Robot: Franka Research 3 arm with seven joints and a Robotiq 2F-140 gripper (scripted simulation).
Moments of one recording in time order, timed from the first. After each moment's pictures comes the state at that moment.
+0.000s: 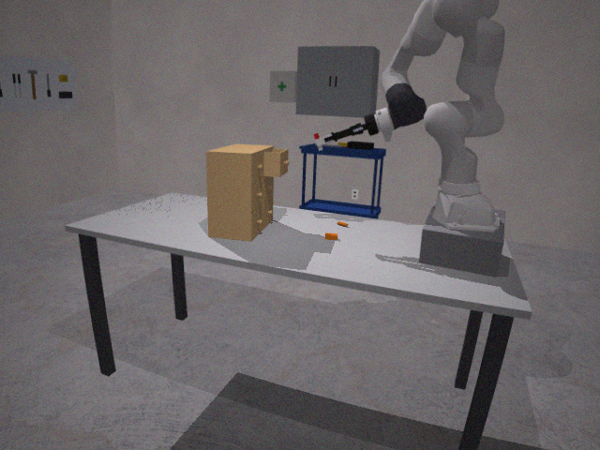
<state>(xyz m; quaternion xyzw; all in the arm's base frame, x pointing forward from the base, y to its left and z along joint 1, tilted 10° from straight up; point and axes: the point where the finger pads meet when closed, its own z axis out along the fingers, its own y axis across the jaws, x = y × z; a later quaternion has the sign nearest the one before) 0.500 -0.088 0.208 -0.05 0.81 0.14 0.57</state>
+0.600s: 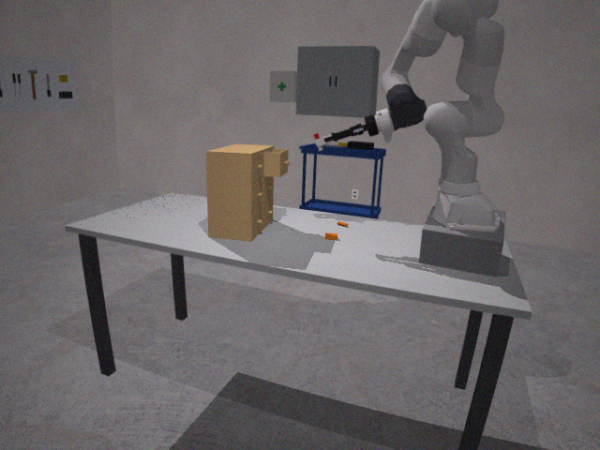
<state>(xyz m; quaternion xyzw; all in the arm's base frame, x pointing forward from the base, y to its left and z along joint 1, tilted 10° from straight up) 0.499 -0.087 0.207 -0.05 0.80 0.14 0.57</state>
